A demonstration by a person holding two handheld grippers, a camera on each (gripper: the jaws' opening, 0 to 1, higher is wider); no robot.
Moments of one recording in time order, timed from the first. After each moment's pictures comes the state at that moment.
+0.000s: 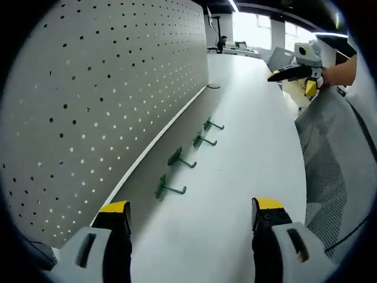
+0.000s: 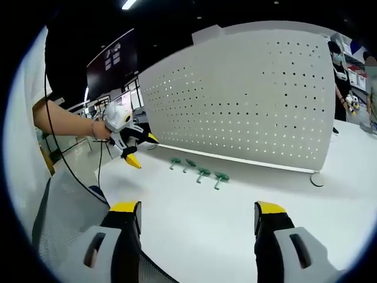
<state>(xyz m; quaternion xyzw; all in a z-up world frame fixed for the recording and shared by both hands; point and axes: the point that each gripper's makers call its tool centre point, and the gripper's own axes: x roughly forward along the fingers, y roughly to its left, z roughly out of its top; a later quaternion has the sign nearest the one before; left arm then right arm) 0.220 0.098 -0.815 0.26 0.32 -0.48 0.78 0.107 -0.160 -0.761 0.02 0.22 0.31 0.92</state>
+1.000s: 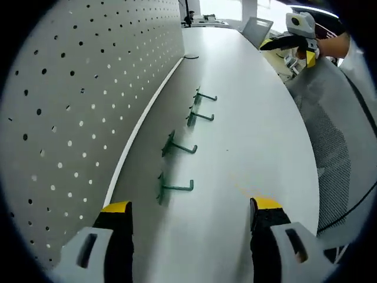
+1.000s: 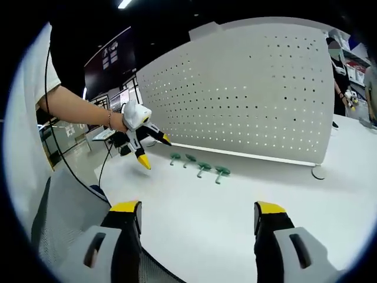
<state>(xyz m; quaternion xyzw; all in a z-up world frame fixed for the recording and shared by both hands) 0.247 0.091 -0.857 0.34 0.36 -0.54 0.68 0.104 -0.158 -0.771 0.02 0.23 0.31 0.92</state>
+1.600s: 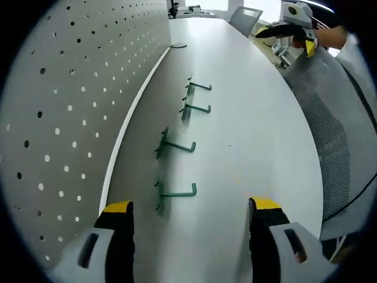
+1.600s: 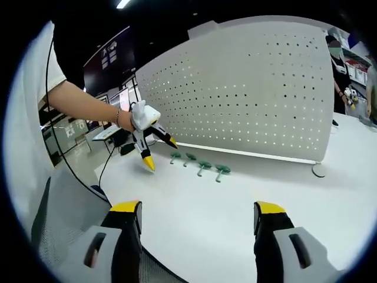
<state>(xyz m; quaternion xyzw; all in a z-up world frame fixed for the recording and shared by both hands) 0.255 0.081 -0.875 0.36 0.38 -0.56 0.64 0.103 -0.157 -0.773 0.03 0.24 0.31 0.92</state>
